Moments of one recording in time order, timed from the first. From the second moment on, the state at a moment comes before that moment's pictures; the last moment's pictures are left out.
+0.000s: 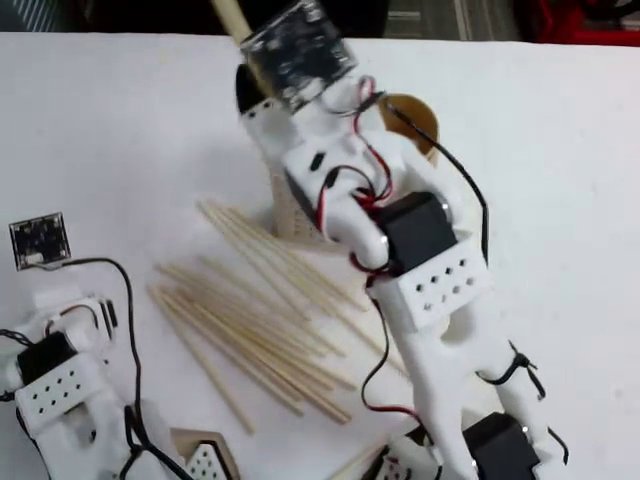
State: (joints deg) left arm -40.9 -57.8 73.7 53.3 -16.7; right arm -32.1 -19.6 -8.6 46.2 14.1
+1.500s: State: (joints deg) left arm -40.9 -57.8 74.1 52.1 -16.7; right arm -30.3 -37.2 11.9 67.3 10.9
